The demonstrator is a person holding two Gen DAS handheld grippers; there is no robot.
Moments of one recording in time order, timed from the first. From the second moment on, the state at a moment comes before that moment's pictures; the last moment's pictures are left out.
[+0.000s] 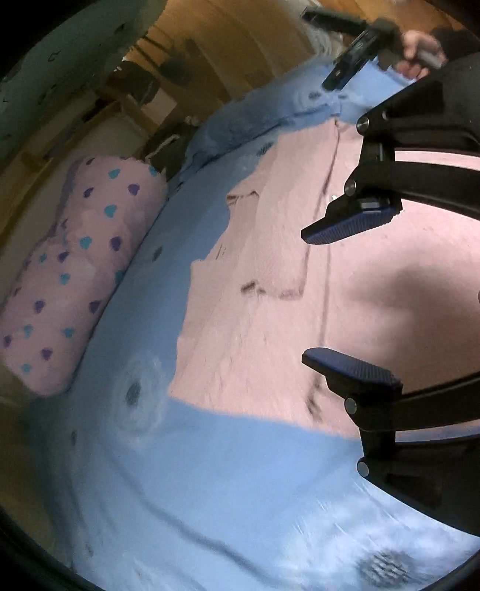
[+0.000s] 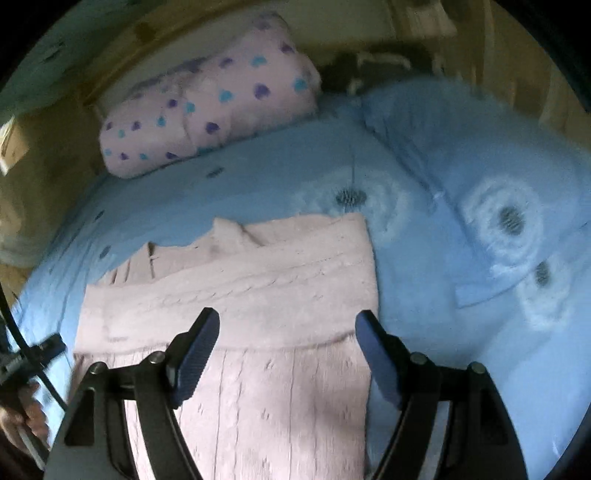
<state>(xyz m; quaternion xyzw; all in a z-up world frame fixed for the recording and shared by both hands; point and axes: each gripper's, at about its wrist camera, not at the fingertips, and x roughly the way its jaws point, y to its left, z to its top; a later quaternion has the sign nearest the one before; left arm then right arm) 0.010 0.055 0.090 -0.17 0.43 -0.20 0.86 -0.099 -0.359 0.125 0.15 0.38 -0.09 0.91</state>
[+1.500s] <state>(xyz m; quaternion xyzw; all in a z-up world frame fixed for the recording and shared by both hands) -0.142 0.116 0.053 -0.17 0.52 -0.12 0.83 -0.244 -0.315 0.040 0.15 0.48 -0.15 0.85</state>
